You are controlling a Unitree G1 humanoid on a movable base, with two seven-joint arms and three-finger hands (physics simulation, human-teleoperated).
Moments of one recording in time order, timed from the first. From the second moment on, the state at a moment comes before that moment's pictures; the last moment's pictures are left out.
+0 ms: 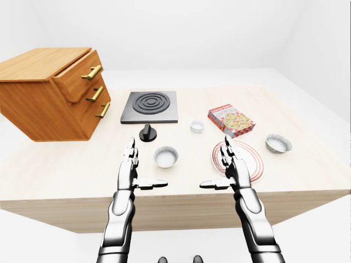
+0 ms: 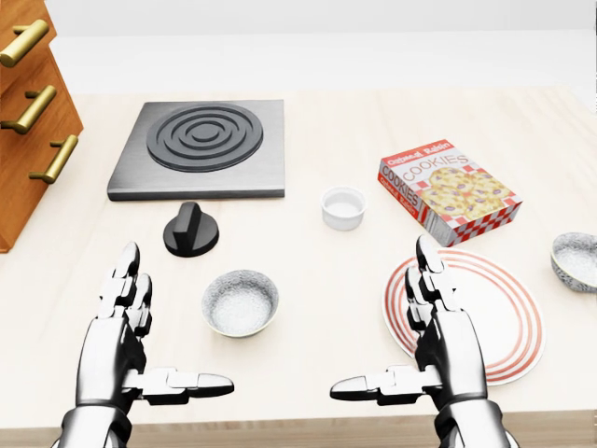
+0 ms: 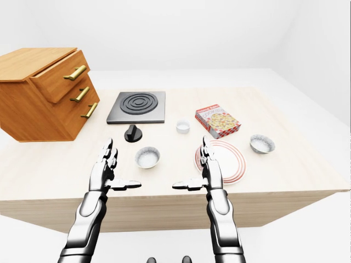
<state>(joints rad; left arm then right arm) -0.01 0.02 0.04 0.05 -0.01 -0.04 -0.03 0.03 -0.01 -0.02 -0.02 0.05 -0.02 0.08</state>
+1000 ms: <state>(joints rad) -0.01 0.02 0.04 0.06 0.00 -0.04 -0.03 0.03 -0.01 -0.02 -0.05 0.07 -0.01 0.09</state>
